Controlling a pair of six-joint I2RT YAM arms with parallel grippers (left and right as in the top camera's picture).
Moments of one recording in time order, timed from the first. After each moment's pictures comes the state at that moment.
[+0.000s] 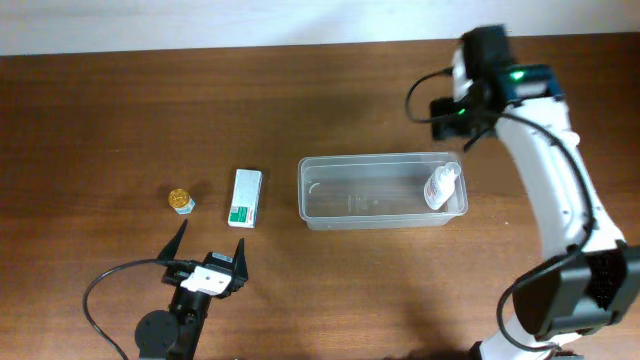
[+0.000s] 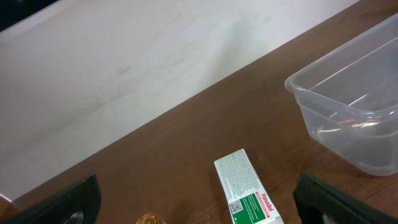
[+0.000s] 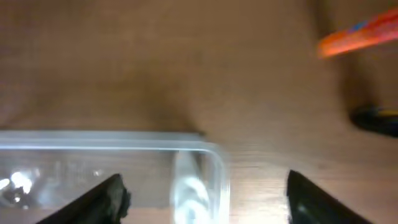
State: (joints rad) left arm -0.08 0.01 0.01 -0.06 0.15 0.45; right arm 0.07 1.81 1.79 -1.18 0.09 0.05
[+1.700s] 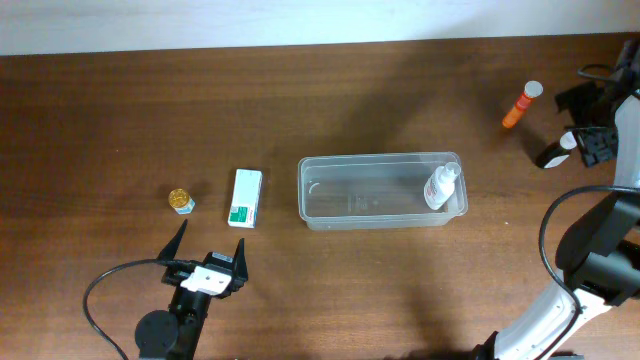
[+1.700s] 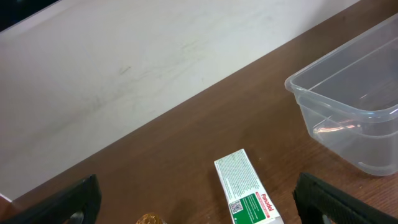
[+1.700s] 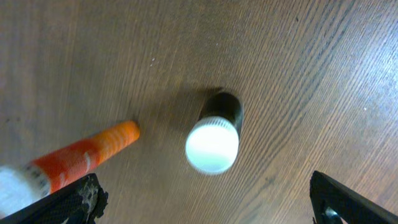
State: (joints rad) left arm -0.08 0.01 0.01 -0.06 0.15 0.45; right arm -0.48 2.08 1.91 -1.07 0.01 0.81
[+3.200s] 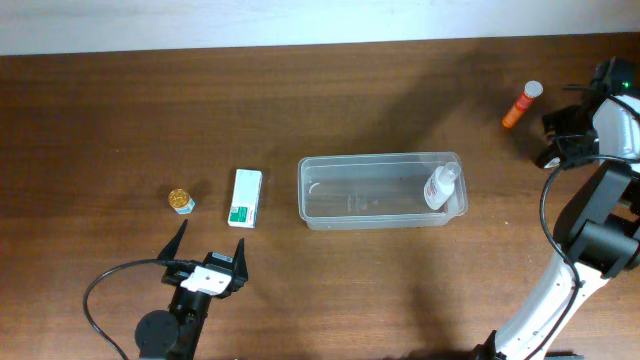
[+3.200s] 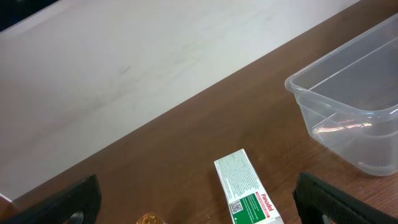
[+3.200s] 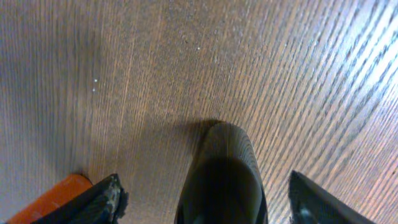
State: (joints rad) left arm -0.08 0.01 0.01 -0.06 0.15 0.45; right arm -0.48 2.28 1.91 -0.96 0.03 0.87
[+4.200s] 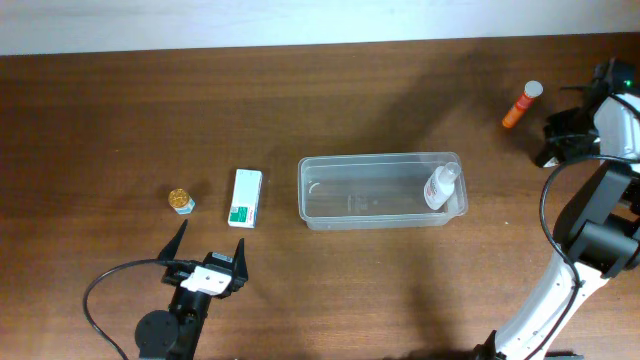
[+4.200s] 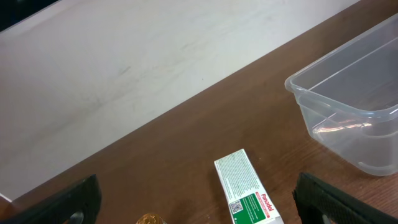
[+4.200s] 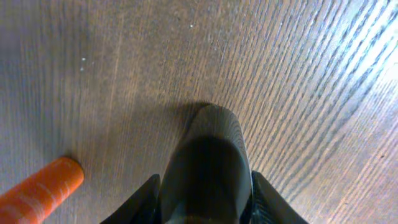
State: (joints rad) left arm -0.08 0.01 0.01 -0.06 0.15 0.45; right arm -0.48 2.28 1.94 -1.03 0.01 0.84
